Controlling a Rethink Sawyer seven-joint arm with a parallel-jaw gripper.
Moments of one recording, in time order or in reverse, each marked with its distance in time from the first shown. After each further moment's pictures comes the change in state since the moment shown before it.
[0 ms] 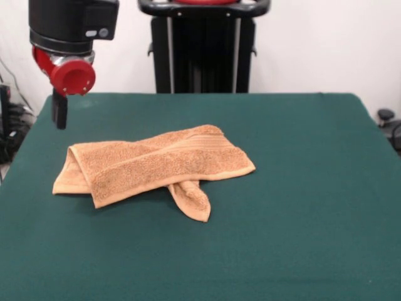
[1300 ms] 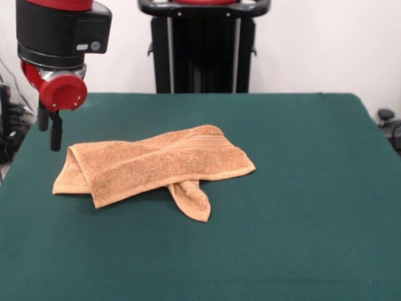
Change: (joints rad) arm 0.021 0.059 -0.017 -0.112 0.042 0.054 0.000
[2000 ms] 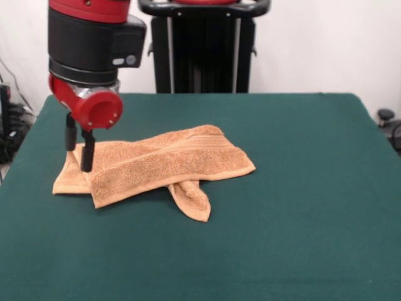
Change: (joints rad) arm 0.086 0.053 -0.020 -0.067 0.069 0.011 0.002
